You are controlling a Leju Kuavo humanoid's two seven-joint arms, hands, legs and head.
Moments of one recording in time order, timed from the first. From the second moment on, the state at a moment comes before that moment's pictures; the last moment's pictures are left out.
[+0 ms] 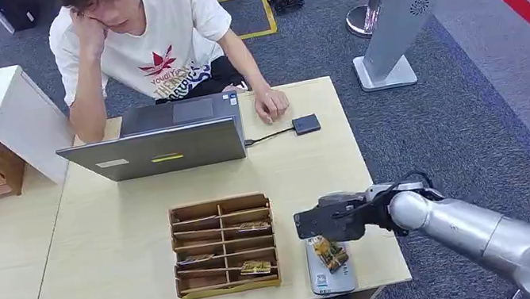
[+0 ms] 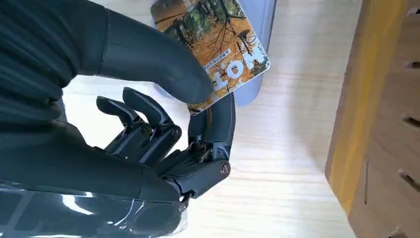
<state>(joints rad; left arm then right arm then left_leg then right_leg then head) -0.04 -0.18 0.70 -0.19 -0.78 0.07 0.17 -0.80 -0.41 1.21 -1.07 -0.07 0.39 0.09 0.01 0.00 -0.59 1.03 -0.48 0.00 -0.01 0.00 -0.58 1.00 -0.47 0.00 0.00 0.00</state>
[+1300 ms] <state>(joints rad) -0.03 -0.18 0.71 -0.19 -0.79 0.07 0.17 -0.79 -0.33 1.24 -0.93 -0.08 0.38 0.07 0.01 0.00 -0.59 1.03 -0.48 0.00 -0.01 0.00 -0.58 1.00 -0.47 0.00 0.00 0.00</state>
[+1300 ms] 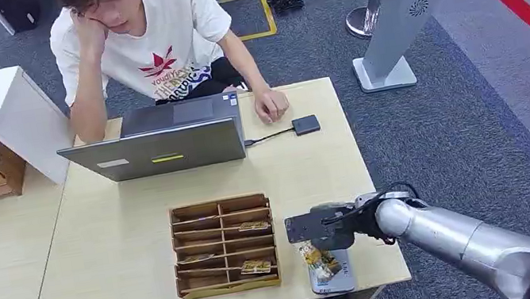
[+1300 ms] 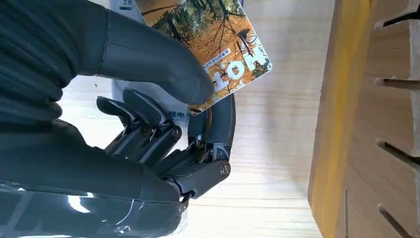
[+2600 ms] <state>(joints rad) -0.02 -0.18 0.72 -0.18 -0.79 0.05 0.16 -0.83 -0.32 1.25 -0.85 -0.03 0.38 0.05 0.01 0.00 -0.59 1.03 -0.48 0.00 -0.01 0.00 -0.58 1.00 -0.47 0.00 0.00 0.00</state>
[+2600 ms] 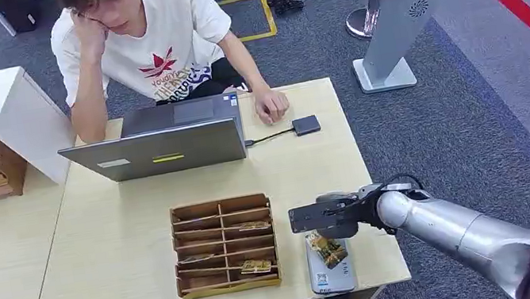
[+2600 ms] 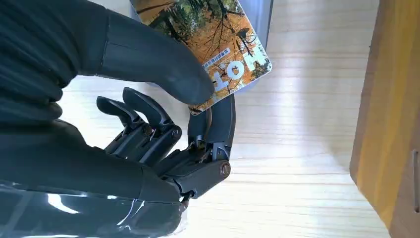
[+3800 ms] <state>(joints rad) -0.02 -0.18 0.72 -0.18 -0.81 0.05 0.16 -0.83 -0.32 1.25 -0.83 -0.02 0.38 0.04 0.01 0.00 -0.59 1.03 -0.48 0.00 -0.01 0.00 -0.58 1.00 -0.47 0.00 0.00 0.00</state>
